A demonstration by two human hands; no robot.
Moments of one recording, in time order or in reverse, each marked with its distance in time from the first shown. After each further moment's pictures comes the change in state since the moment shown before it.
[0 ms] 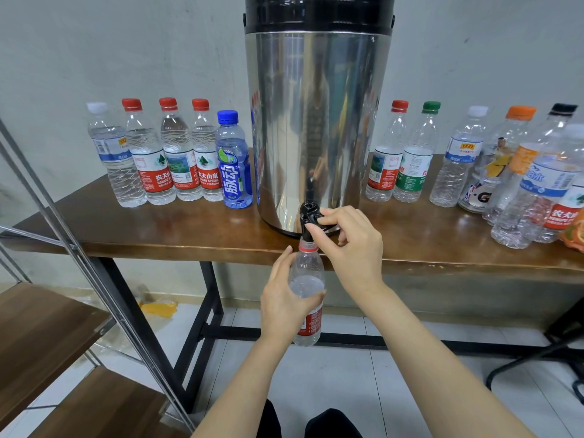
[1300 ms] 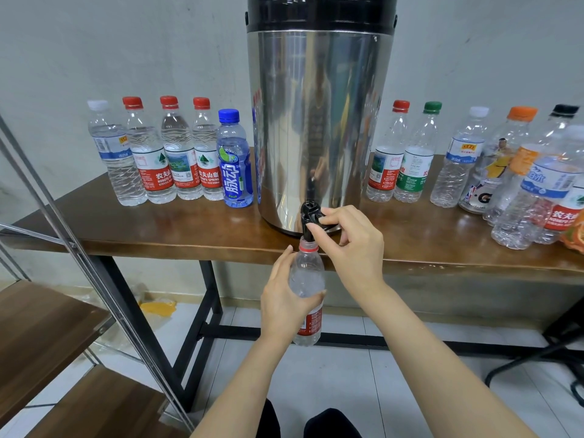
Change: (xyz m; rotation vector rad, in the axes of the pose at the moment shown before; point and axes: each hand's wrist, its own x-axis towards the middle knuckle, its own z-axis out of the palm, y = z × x) left_hand 0.000 0.004 -0.002 -0.002 -0.008 -0.021; right_hand 0.001 -0.001 -0.001 0.005 -0.003 -0.005
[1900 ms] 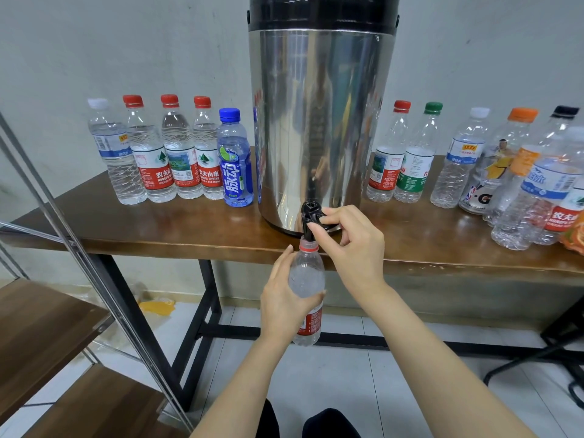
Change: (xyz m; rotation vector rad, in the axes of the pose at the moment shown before) left_hand -0.001 -0.001 -0.001 -0.006 0.002 -0.007; right_hand -0.001 0.002 0.001 0.009 0.007 -0.002
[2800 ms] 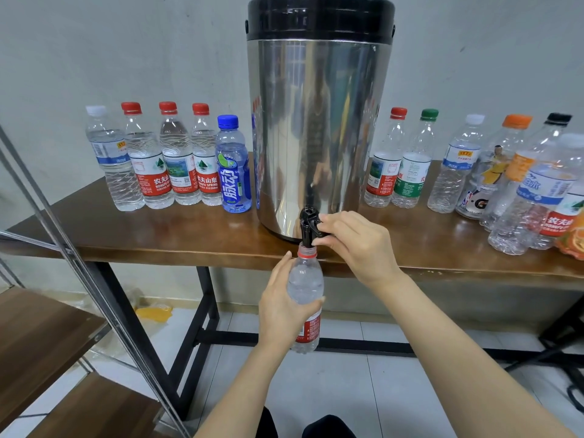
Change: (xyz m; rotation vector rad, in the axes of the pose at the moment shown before) left_hand 0.002 -0.001 -0.001 -0.004 -0.014 -0.006; right_hand 0.021 0.030 -0.013 -0.199 -0.073 -0.571
